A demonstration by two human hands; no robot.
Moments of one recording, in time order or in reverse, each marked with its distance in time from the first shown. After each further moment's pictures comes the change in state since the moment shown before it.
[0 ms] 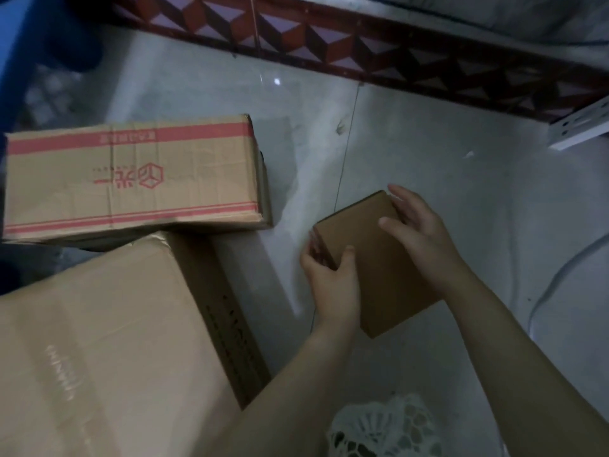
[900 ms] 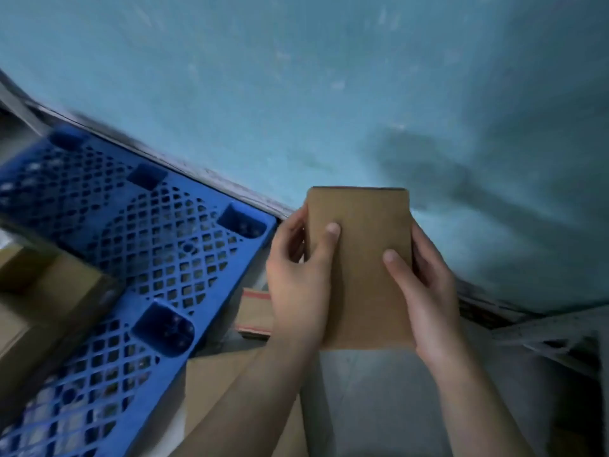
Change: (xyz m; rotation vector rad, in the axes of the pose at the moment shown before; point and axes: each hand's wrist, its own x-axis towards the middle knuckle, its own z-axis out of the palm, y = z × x) left_hand -0.343 0.469 -0.109 -0.140 0.126 0.717; right_hand -0.184 -0.512 0.017 0.299 -0.102 -0.518
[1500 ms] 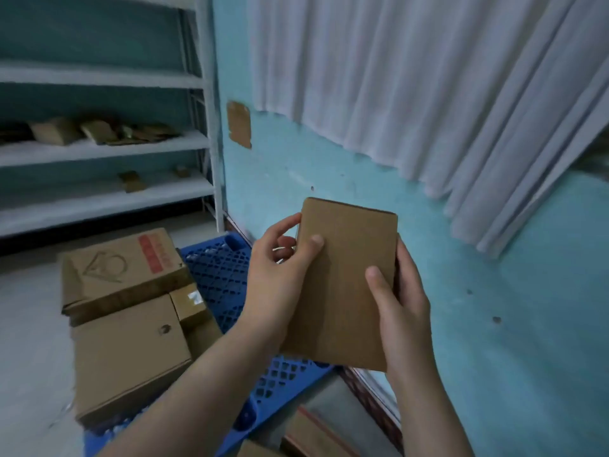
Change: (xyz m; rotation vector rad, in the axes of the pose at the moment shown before) left_hand -0.137 0.445 -0.196 -0.124 0.248 0.275; right_hand -0.077 -0.429 0.216 0.118 -0.334 -0.272
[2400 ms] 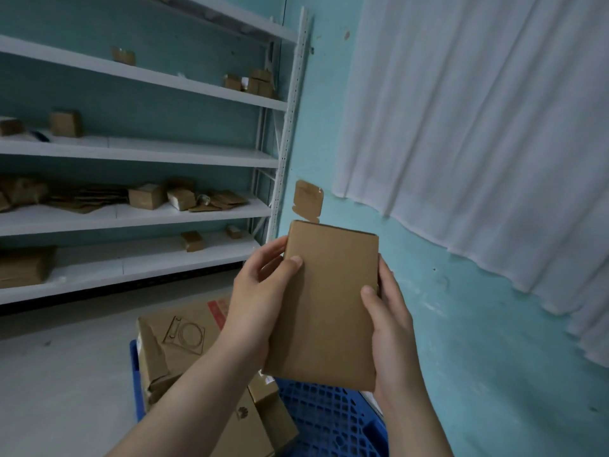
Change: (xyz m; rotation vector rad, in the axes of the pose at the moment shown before) left_hand 0.124 0.166 -0.381 -0.126 -0.005 0.060; right_hand -0.012 -0.081 0.427 0.085 -0.083 0.087
